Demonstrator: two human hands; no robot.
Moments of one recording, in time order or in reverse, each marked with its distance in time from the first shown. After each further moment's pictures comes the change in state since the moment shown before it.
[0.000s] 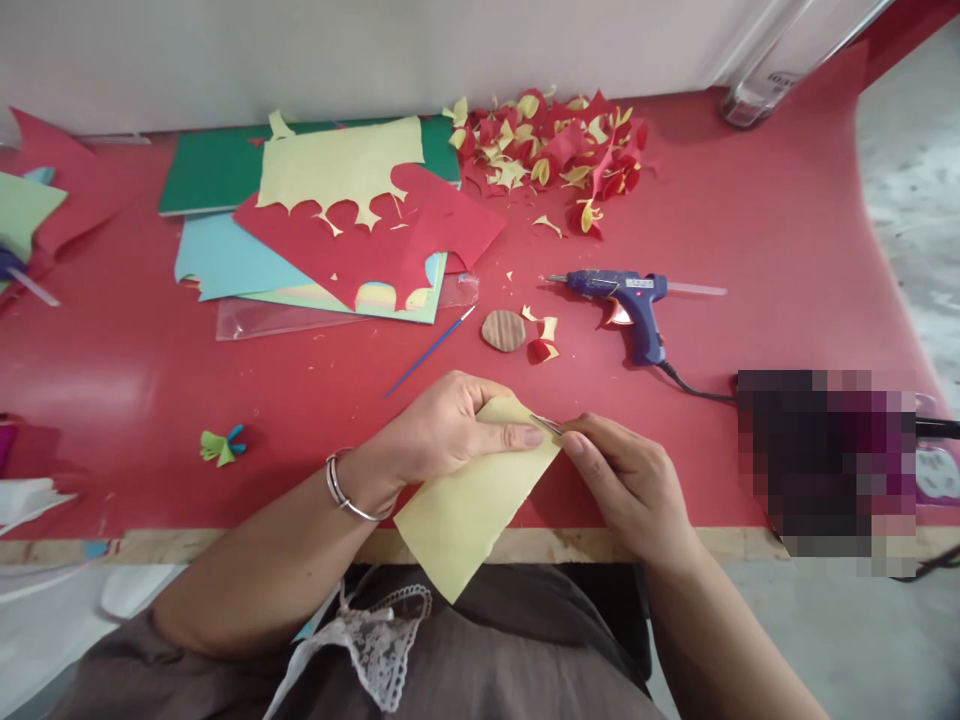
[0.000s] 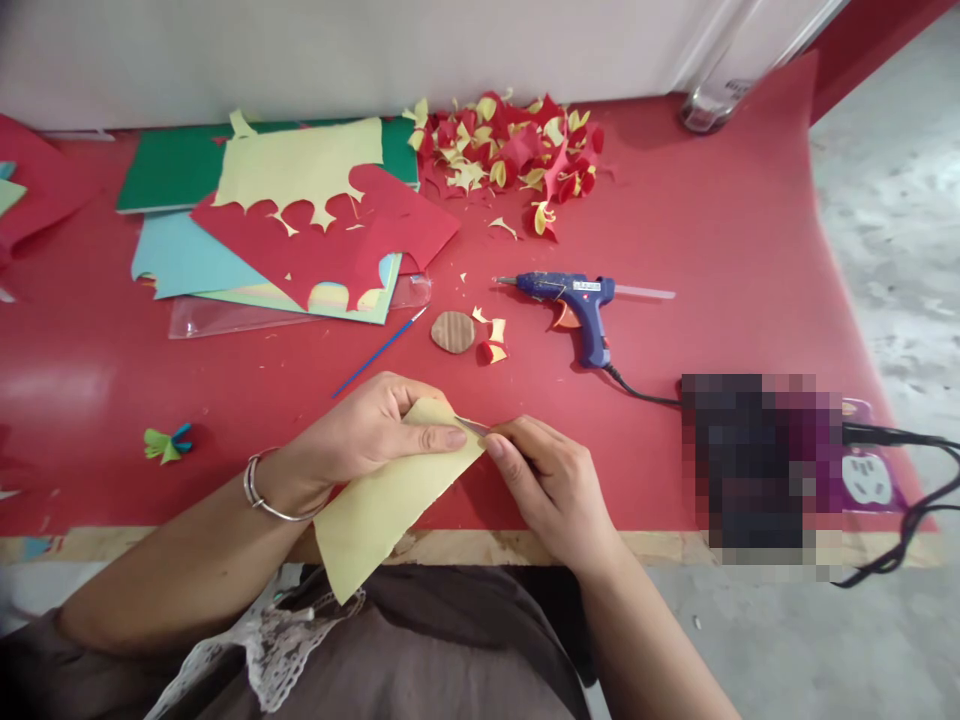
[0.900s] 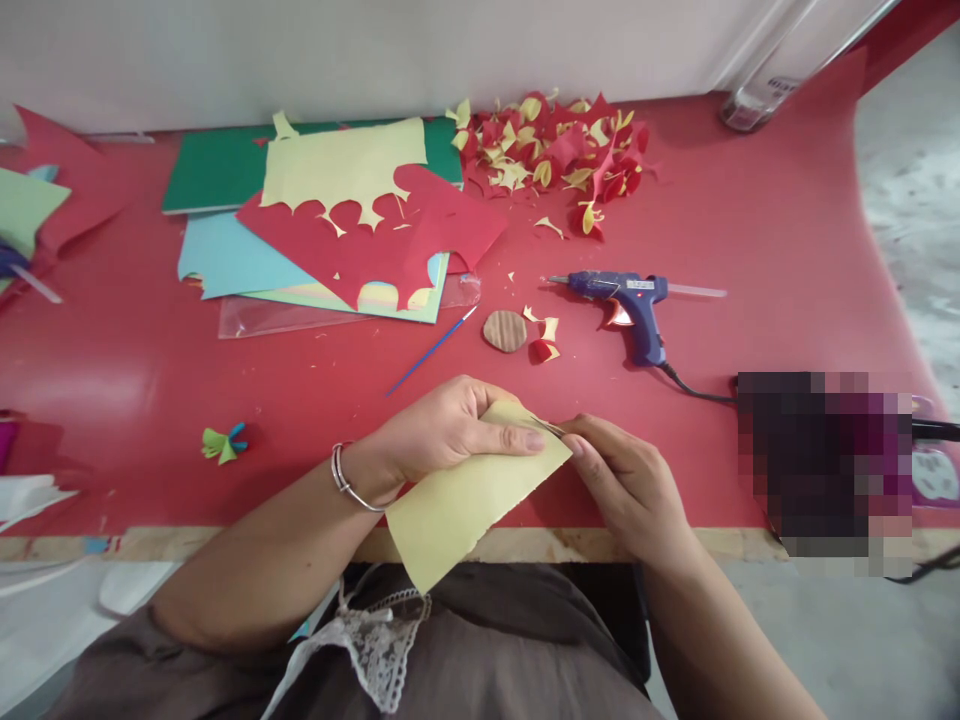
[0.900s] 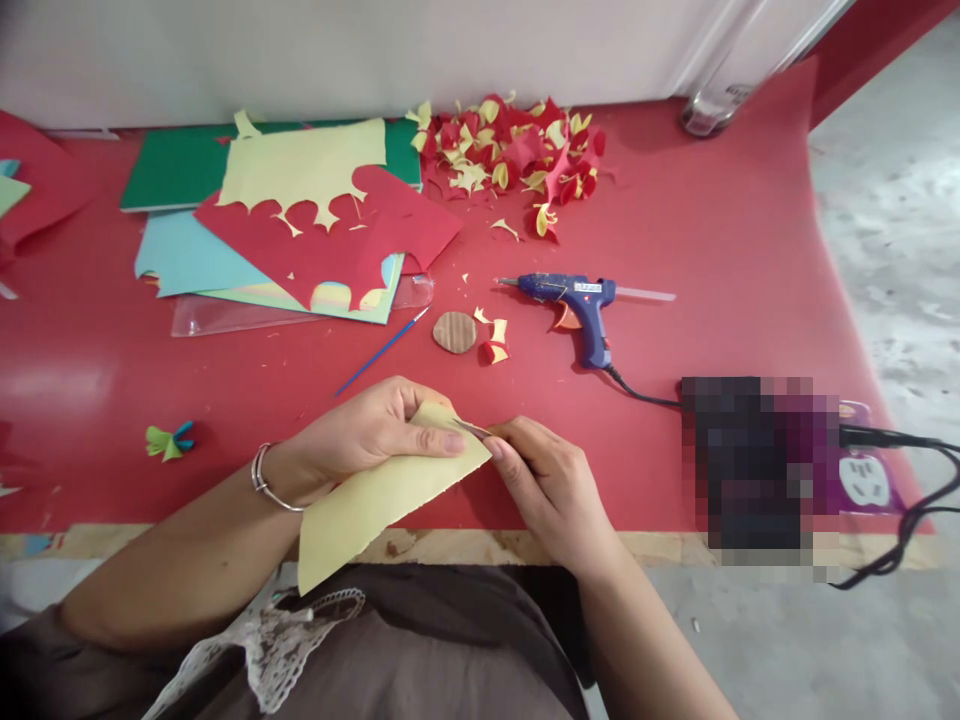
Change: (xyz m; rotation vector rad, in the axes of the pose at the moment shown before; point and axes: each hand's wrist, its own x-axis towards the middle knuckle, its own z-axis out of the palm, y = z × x) left_hand -0.001 0.001 -0.004 -0.166 -0.147 -0.095; right_hand 0.002 -0.003 0.001 0.042 -0.040 0.033
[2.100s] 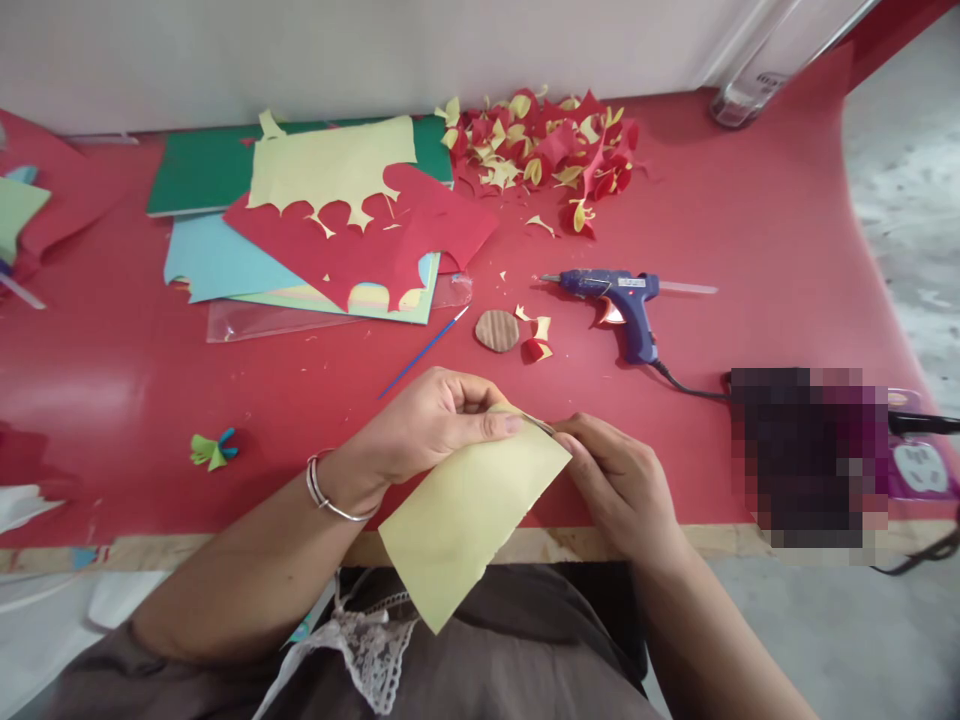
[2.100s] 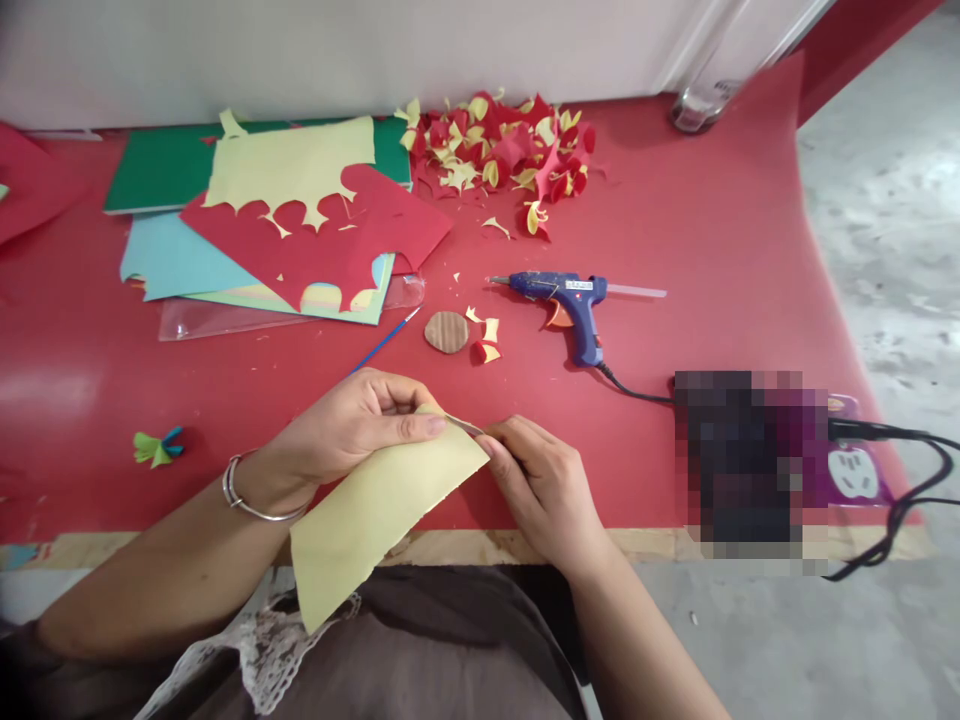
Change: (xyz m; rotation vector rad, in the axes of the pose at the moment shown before) left_hand -0.001 0.000 -0.001 0.079 0.164 0.161; right_hand -0.005 0.006 0.003 -0.043 0.033 -0.063
